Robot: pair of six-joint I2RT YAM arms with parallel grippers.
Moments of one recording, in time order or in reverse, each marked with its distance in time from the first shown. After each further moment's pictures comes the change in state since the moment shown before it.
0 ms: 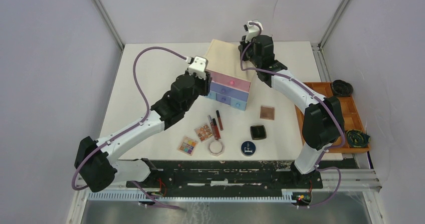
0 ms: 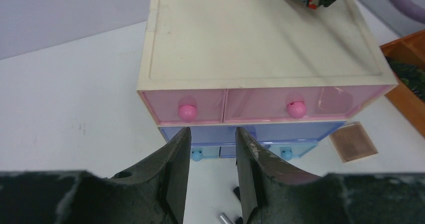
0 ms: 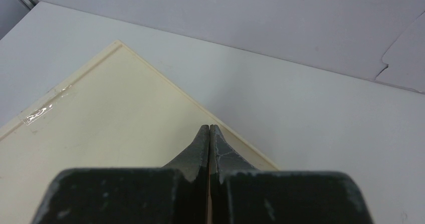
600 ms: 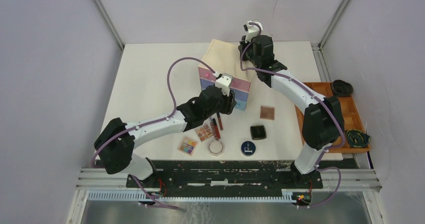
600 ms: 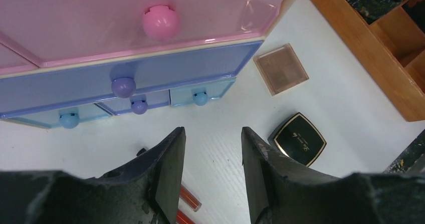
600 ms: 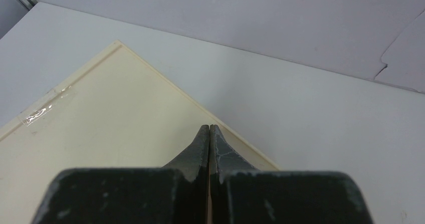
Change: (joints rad) left arm -0.155 0.202 0.003 -0.034 0.171 -0.223; right arm 0.003 0.000 0.000 0.000 0.007 0.000
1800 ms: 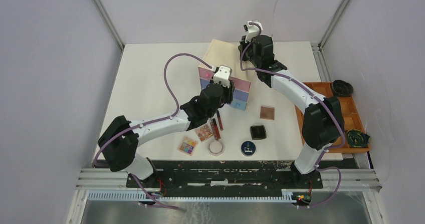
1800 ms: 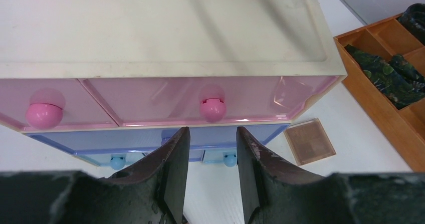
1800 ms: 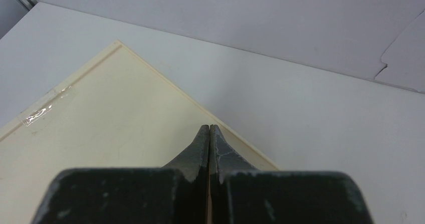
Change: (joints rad) left arm -0.024 0.038 0.038 0.199 -0.248 0.068; right arm 0.000 0.000 -0.001 0.001 0.001 0.000
